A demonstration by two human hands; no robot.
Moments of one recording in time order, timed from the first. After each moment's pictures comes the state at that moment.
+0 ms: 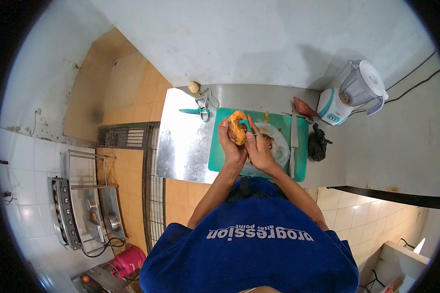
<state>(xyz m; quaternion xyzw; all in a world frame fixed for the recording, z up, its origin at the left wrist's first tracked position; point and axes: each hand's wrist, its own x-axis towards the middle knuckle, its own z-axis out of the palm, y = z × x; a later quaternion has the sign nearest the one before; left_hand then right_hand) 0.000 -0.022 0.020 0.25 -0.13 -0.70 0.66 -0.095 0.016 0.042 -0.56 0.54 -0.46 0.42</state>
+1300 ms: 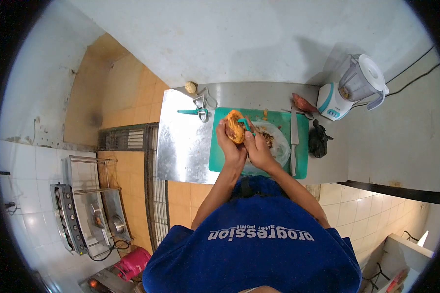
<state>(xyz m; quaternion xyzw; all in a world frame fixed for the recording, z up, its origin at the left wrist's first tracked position) -0.002 -0.022 0.029 0.28 -0.08 -0.70 0.65 -0.097 0.017 0.030 -0.55 0.55 -0.47 0.42</state>
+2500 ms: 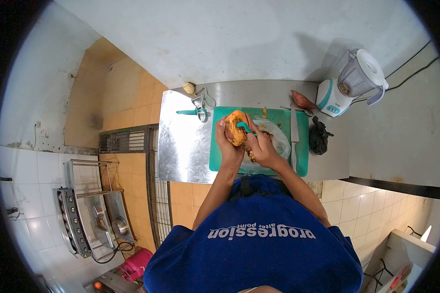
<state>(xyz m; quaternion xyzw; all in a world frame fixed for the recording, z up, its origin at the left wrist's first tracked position) 0.001 -0.023 0.034 0.31 -0.17 -0.68 0.64 -0.112 0.005 0.024 -0.68 0.43 -0.55 0.24</state>
